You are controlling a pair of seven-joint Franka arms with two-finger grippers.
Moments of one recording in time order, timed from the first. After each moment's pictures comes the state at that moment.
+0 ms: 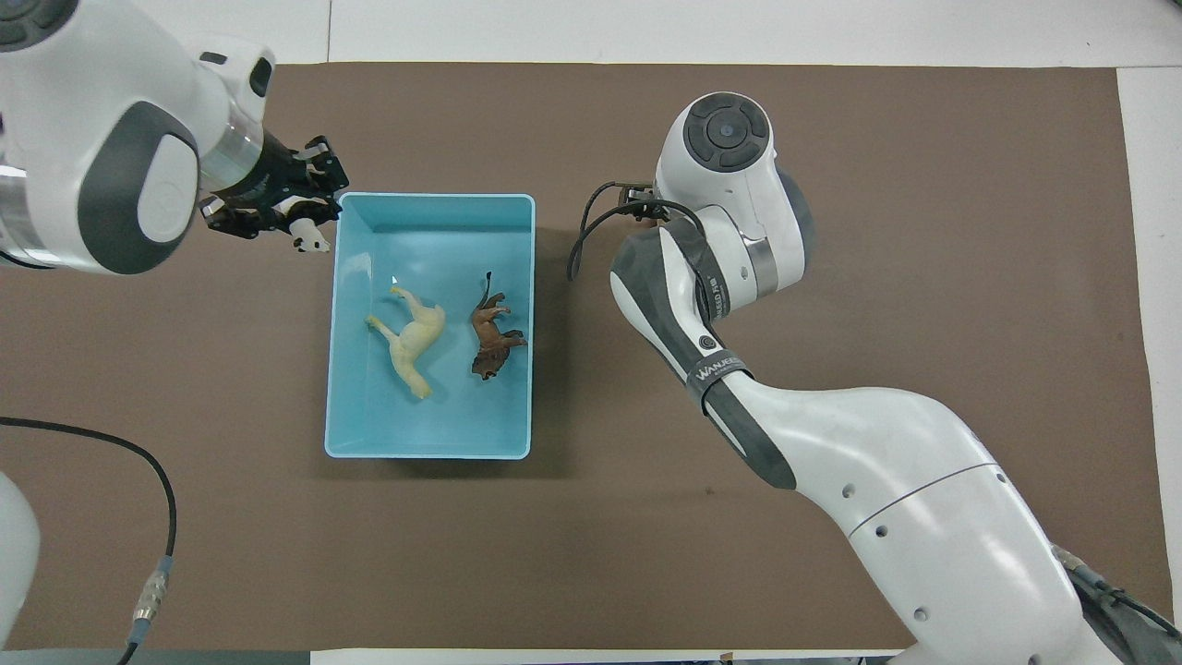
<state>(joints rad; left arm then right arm) -0.12 0.37 -0.16 -1.48 0.01 1.81 -0.71 0.50 0.74 -0.13 -1.32 0.04 2.15 0.52</state>
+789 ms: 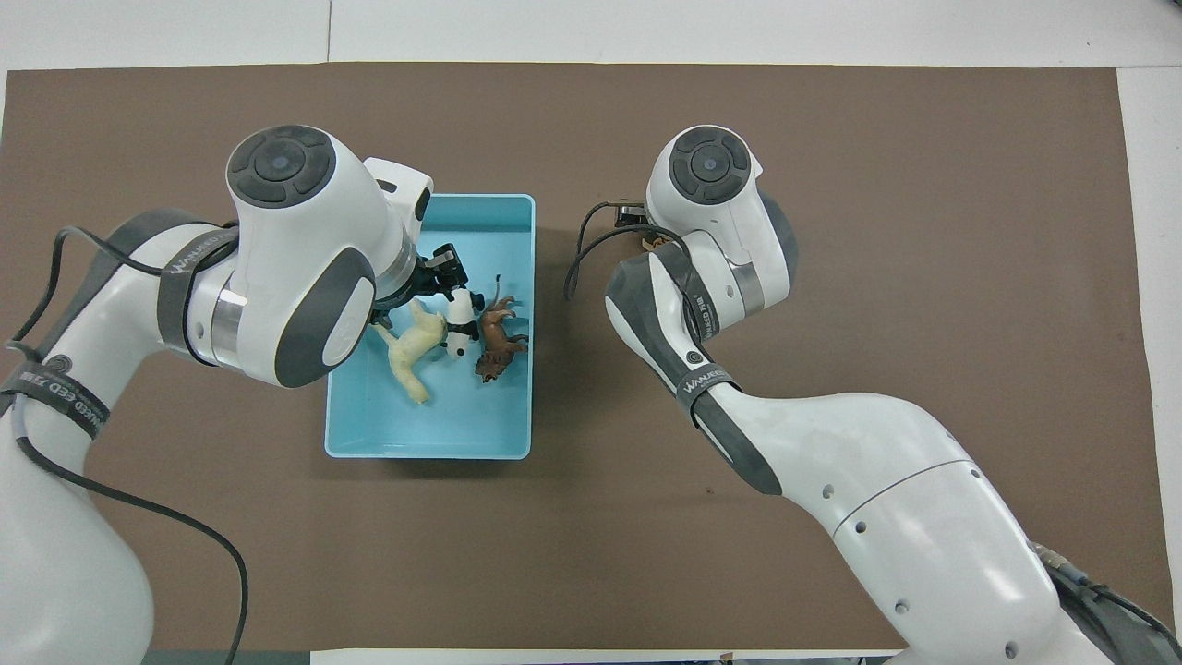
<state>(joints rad) -0.25 0.22 -0.14 -1.77 0.01 1.94 -0.77 0.51 0.73 -0.14 -1.42 0.02 2.30 0.50</state>
